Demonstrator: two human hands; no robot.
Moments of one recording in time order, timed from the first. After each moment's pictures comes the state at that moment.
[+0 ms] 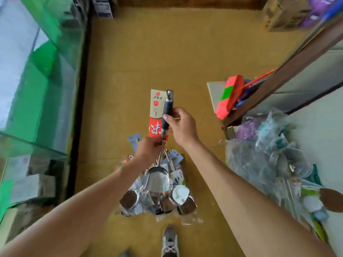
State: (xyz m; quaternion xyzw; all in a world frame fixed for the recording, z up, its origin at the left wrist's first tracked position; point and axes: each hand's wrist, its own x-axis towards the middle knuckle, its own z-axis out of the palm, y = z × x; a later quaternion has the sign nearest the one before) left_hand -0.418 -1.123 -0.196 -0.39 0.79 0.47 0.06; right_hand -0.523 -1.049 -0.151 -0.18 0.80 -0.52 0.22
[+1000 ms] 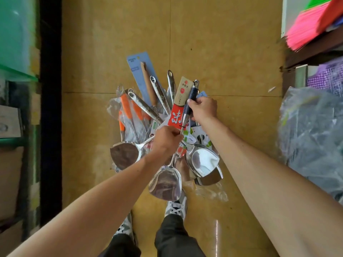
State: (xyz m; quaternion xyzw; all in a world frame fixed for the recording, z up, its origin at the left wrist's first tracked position) left_hand -0.374 -1.066 -0.506 -0.49 0.71 0.47 0.17; right_hand -0.517 -1.034 -0.520 -0.02 0.87 -0.33 0.38
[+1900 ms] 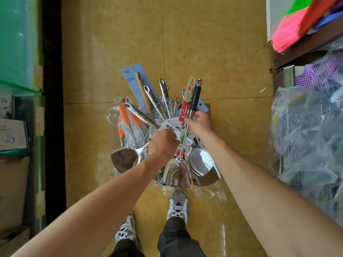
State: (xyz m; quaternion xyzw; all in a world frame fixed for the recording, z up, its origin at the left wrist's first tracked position) left_hand -0.378 -1.063 -0.485 -0.45 0.79 0.36 0.20; right_hand -0.501 -0.998 -0.509 -0.02 0.85 -0.33 0.40
